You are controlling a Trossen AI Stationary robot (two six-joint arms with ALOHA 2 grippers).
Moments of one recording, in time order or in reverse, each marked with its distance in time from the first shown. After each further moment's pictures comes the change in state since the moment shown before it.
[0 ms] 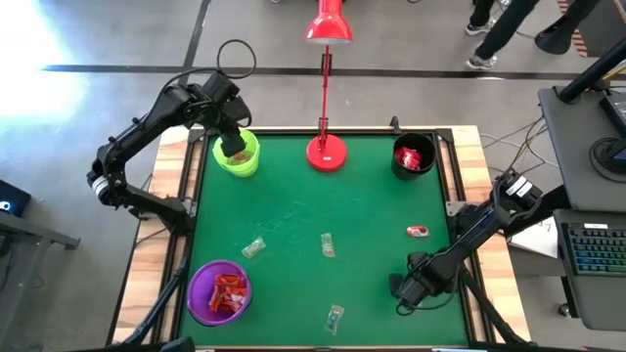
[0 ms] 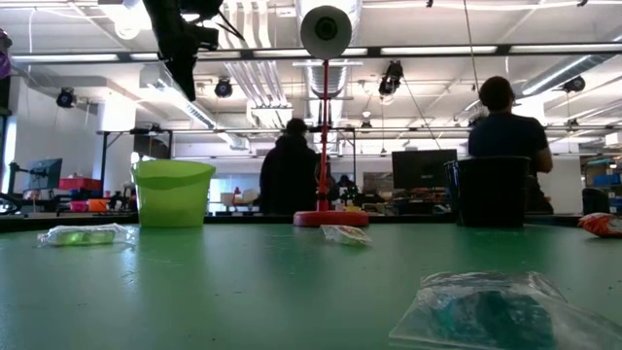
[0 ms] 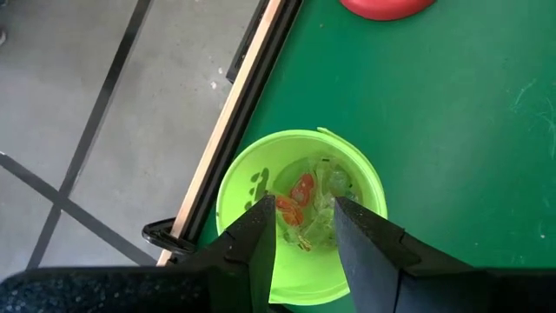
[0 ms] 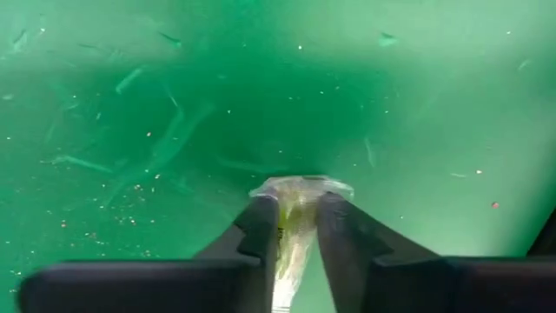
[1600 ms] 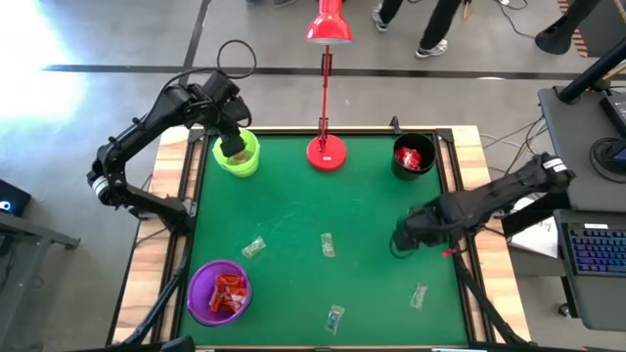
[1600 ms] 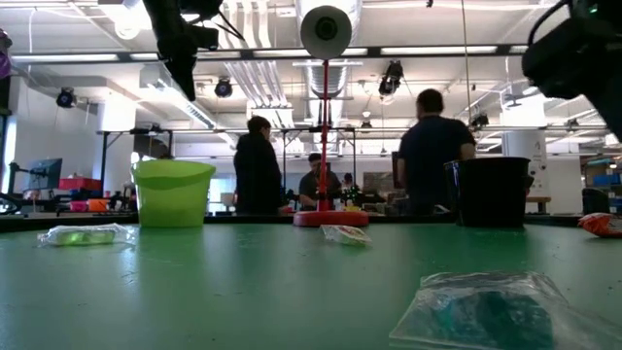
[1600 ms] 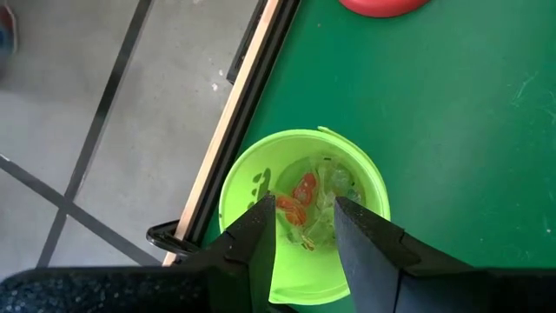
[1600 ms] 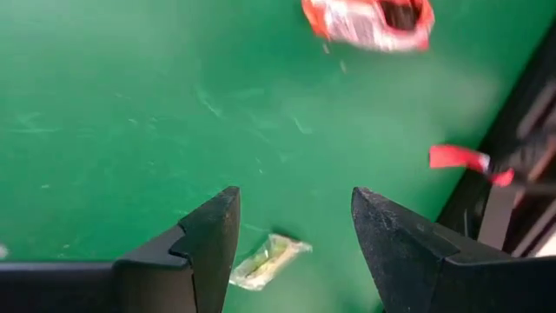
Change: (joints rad) left arm 0.000 0.000 0.000 0.000 0.000 0.027; right arm -0.460 -0.470 -0.003 -0.380 0.045 -0.611
